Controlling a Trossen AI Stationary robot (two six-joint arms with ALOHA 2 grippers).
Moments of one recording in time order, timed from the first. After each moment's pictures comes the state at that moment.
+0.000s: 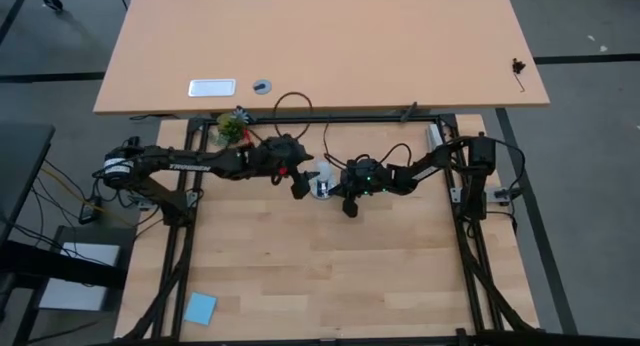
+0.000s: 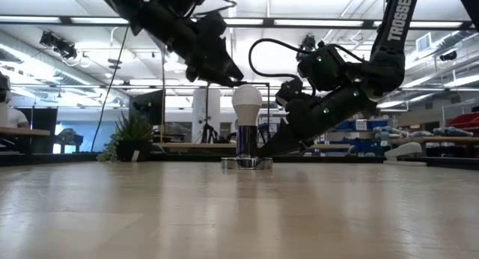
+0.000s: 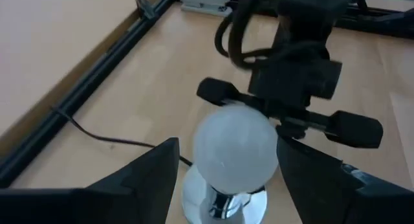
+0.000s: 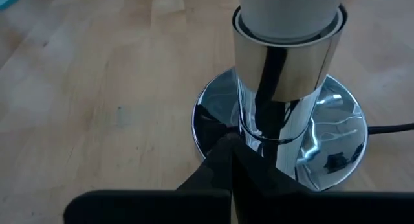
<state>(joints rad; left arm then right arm) 0.22 1.46 0.93 0.01 -0.10 -0.07 -0.24 1.88 0.64 0.72 -0.15 0.08</state>
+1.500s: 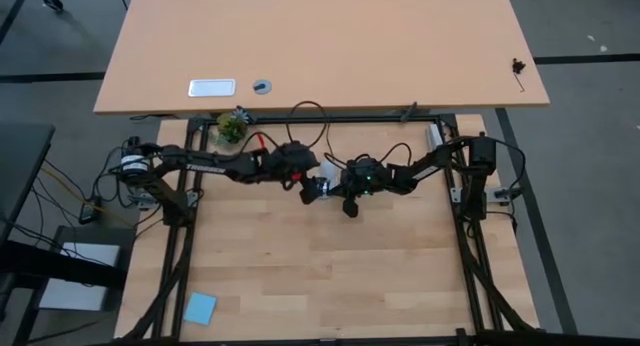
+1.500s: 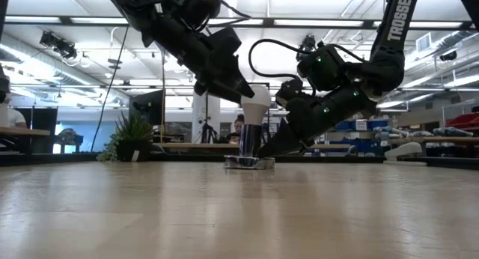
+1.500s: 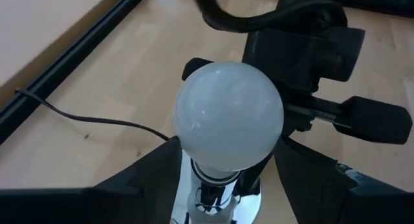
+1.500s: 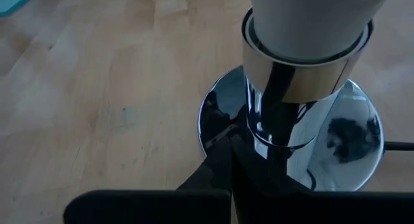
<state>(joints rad) 0.18 1.60 0.97 0.05 -0.12 -0.11 -0.24 1.88 0.64 0.70 -0.18 0.10</state>
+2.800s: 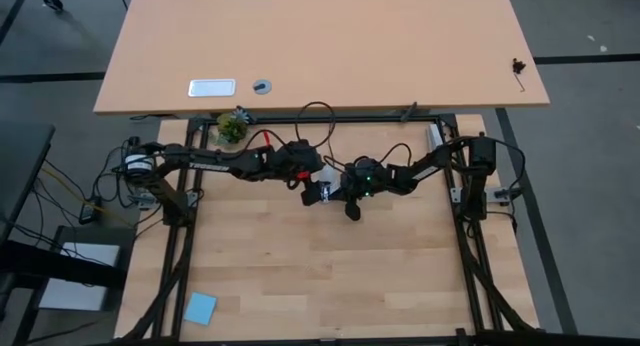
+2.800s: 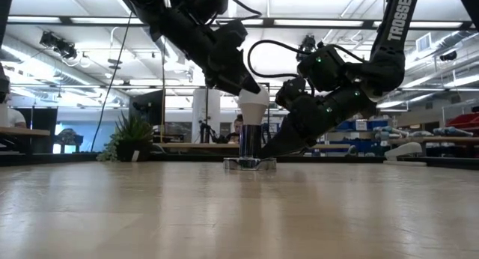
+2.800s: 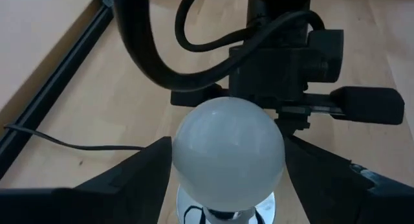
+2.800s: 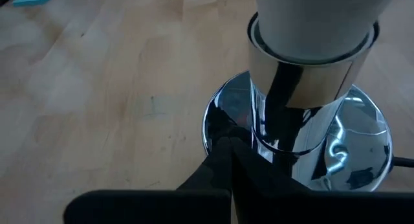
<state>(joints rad) 0.18 1.64 1.06 -0.04 -0.06 0.03 -0.23 1.88 0.64 0.70 -0.26 0.06</state>
